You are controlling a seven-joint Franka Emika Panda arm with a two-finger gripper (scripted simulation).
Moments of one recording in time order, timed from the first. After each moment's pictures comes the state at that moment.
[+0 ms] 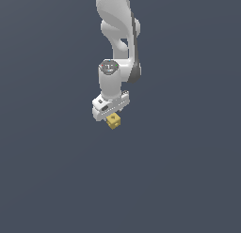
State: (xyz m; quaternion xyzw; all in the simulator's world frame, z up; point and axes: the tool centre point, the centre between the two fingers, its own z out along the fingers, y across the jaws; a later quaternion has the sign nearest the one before) arm -0.095 -0.041 0.086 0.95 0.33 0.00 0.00
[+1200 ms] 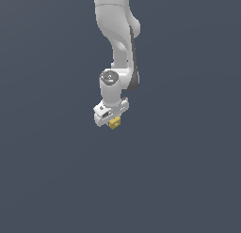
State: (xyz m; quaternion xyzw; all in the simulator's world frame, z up) arm -0.096 -0.041 0.040 0.95 0.33 0.00 0.00
